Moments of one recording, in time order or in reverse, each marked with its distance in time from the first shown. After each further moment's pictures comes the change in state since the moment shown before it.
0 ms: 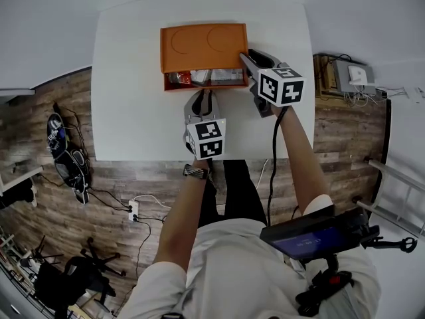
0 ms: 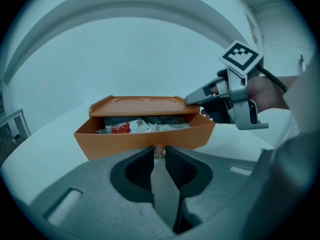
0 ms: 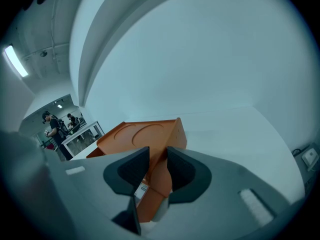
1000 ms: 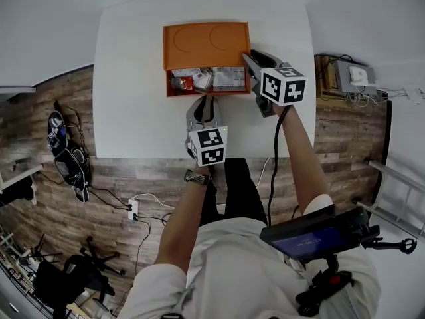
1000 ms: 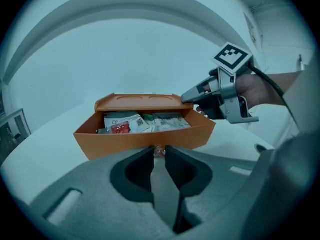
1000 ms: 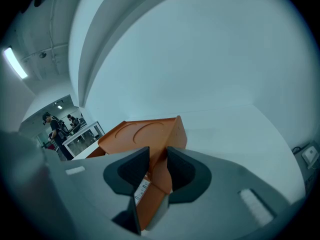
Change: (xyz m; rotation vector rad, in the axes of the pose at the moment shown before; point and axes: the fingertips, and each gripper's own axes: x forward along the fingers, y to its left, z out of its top) left arm -0.016 -0.009 -0.017 -0.002 0.012 -0.005; right arm -0.002 -0.003 -0.006 0.014 0.009 0.006
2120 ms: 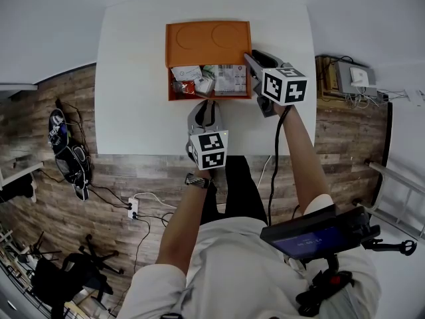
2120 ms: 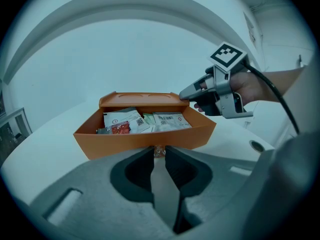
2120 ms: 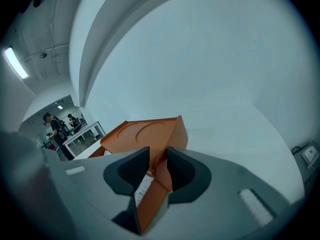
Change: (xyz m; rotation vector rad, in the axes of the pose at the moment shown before) left arm -0.010 -0.004 -0.015 0.000 0.018 -0.003; right arm -0.001 -0.001 -0.004 0.002 0.003 0.001
